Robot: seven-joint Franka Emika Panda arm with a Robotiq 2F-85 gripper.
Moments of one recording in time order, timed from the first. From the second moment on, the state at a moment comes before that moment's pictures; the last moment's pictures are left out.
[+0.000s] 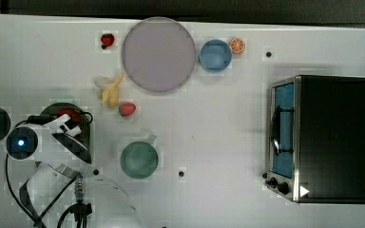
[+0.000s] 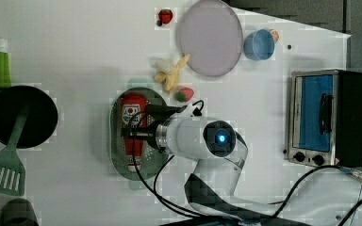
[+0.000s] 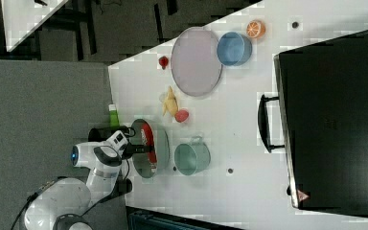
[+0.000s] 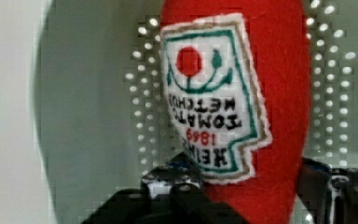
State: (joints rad) arm 0.04 0.67 0.63 -2.08 -0.52 1.04 0.30
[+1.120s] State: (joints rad) arm 0.00 0.30 0.75 -1.78 -0.17 0.46 0.29
